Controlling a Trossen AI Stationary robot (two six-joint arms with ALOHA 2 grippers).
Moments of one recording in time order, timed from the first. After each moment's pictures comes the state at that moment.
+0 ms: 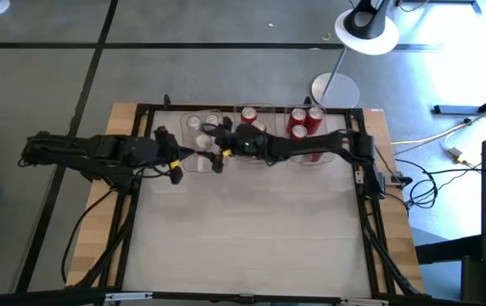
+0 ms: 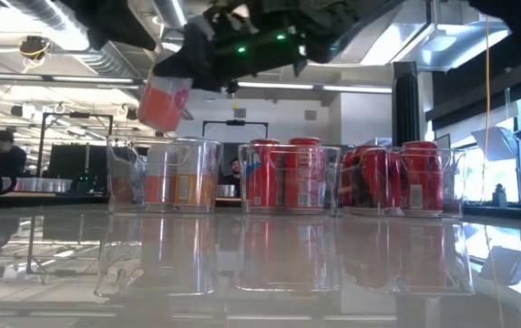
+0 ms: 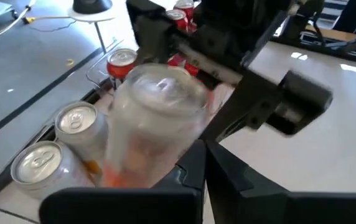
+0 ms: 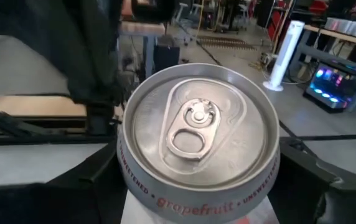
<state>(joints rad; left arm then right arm) -0.10 0.80 0.83 -0.58 -0.50 -0.30 -0.13 2.06 1.51 0.44 0.02 -0.11</state>
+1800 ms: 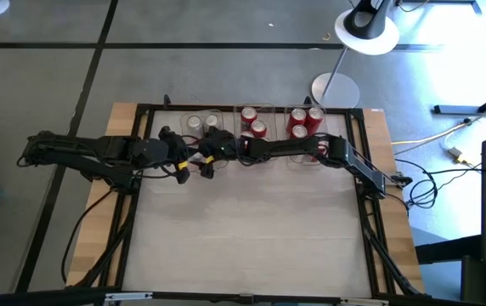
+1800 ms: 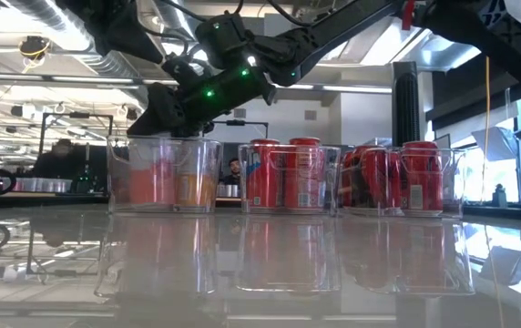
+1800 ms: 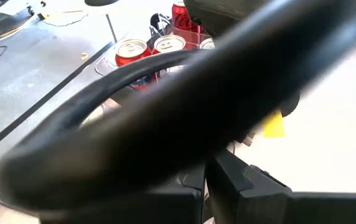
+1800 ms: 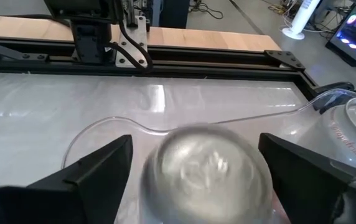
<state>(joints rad) -0.07 0.87 0.83 -0.56 -0.53 -0.28 -0.14 2.34 1.82 0.13 0.01 -0.13</state>
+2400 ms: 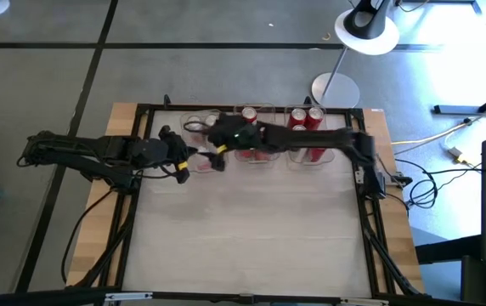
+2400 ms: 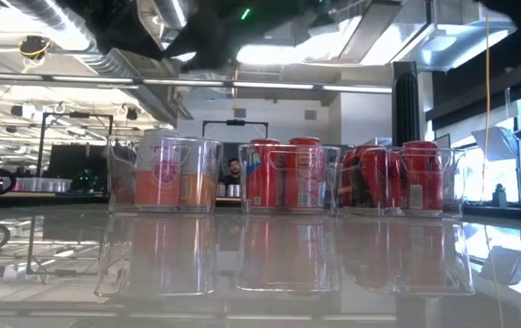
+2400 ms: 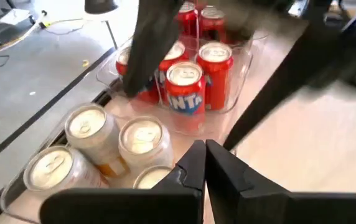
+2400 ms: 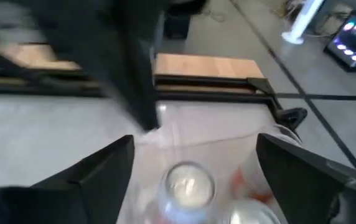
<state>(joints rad) -0.07 0.87 0.83 -0.56 -0.53 -0.25 -0.12 2.07 1.81 -0.13 0.01 -0.14</state>
